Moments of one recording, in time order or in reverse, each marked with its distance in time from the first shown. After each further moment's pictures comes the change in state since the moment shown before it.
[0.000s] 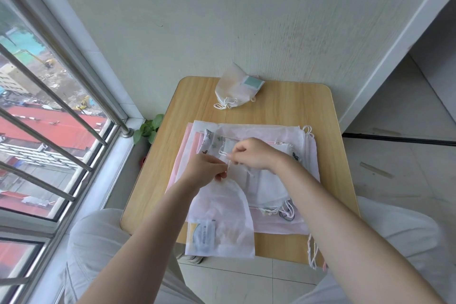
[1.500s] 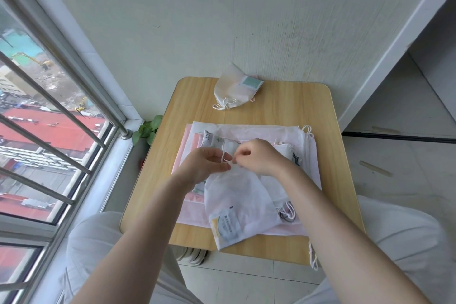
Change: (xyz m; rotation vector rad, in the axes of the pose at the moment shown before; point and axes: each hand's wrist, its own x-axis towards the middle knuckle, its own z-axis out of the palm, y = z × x) left_hand 0.009 0.006 -0.018 -0.097 -0.193 0.091; right_hand -0.004 0.010 0.003 -0.080 0.127 -0.051
